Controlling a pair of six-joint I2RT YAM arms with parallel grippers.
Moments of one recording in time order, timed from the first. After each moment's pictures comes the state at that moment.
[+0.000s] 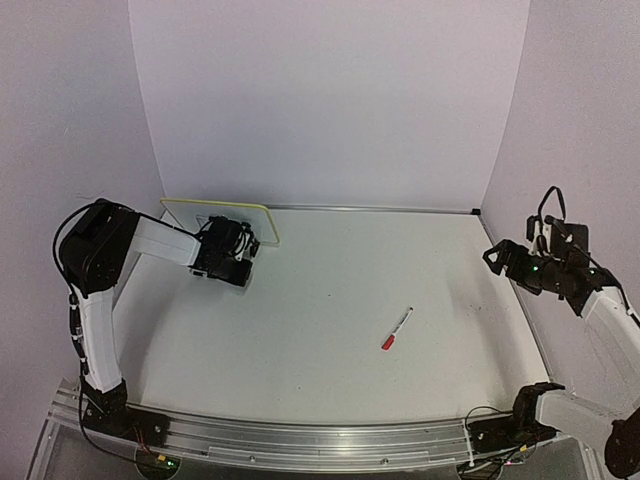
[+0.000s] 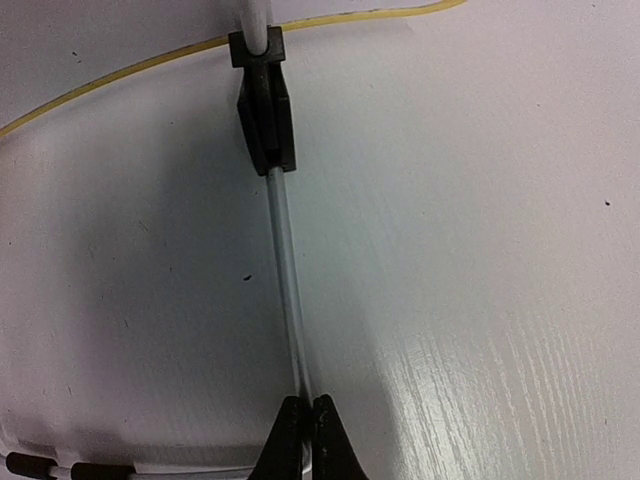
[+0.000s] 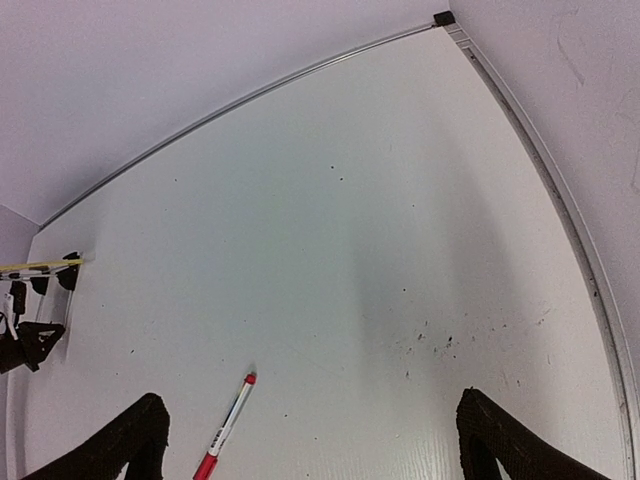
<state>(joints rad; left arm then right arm) -0.48 2.01 1.17 -0.07 -0.09 -0.08 -0.03 0.86 0.73 -0.47 -0.21 0.37</state>
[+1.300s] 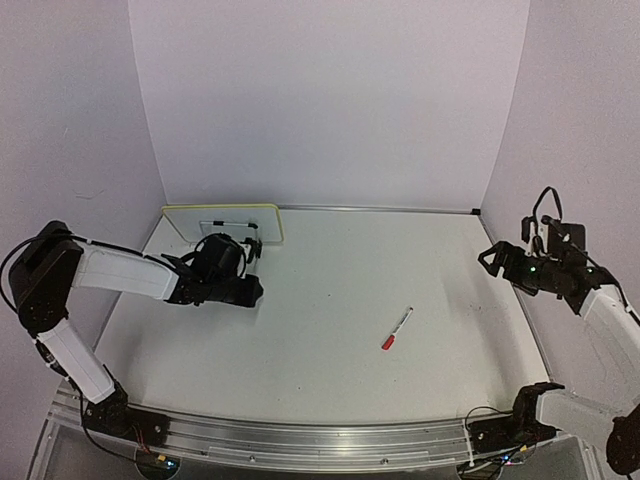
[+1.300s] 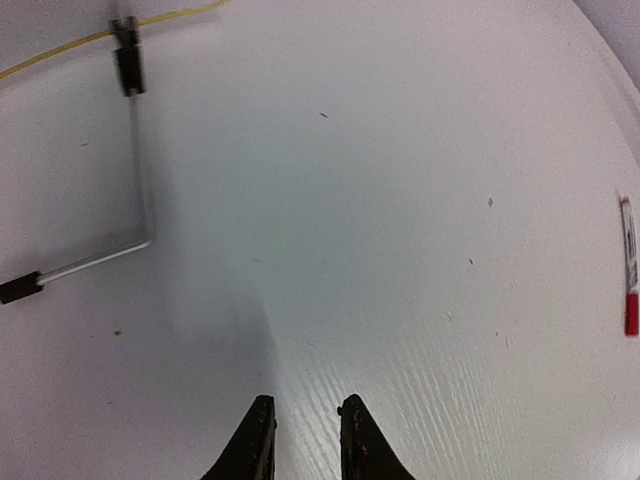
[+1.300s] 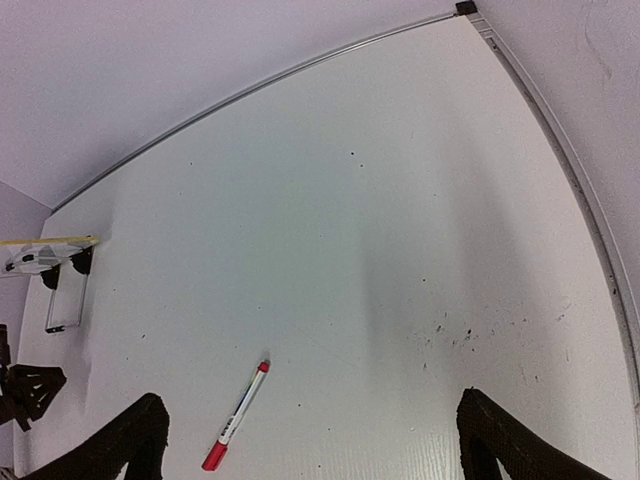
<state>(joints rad) -0.72 1.63 0.84 0.01 -0.08 -0.40 -0.02 0.88 0.73 -0.48 -0.25 0.36</state>
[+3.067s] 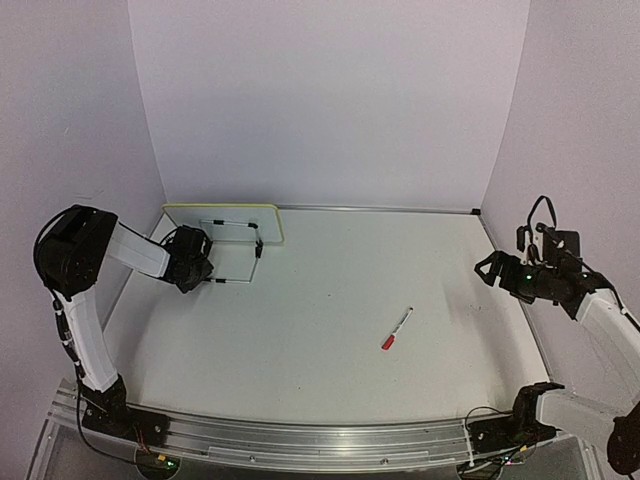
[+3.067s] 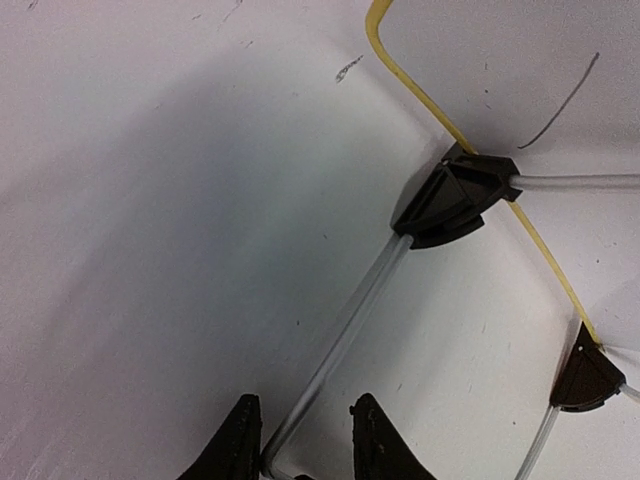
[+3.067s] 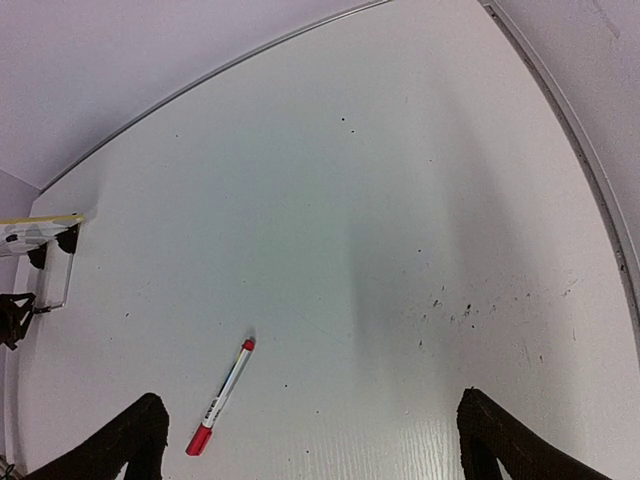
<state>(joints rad) -0.32 1.89 0.91 0.15 -0.32 -0.97 -0.01 0.88 0.68 -0.48 -0.25 0.35</state>
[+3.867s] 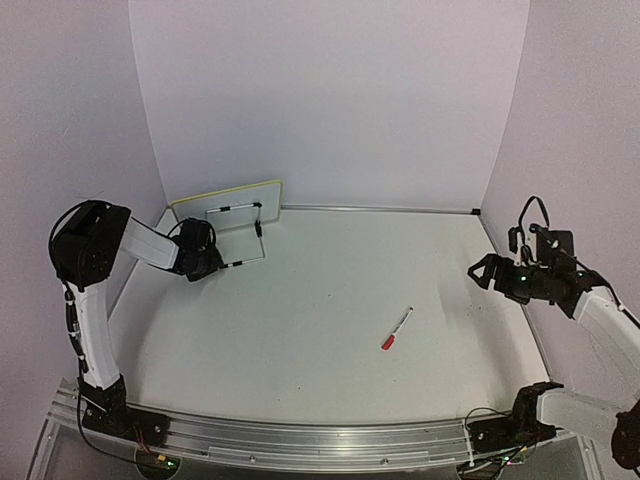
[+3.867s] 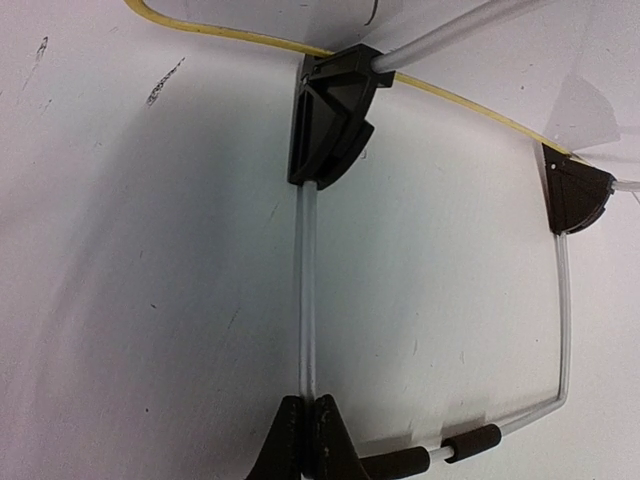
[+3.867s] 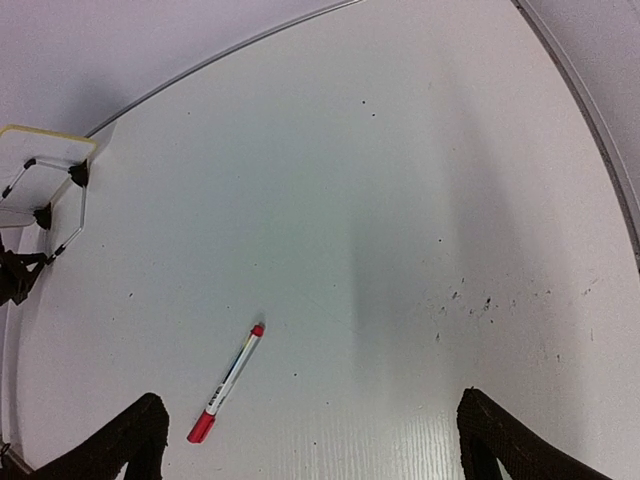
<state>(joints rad) -0.31 2.01 1.05 0.18 -0.20 -0.71 0.03 0.90 0.68 -0.48 -0.26 0.33</state>
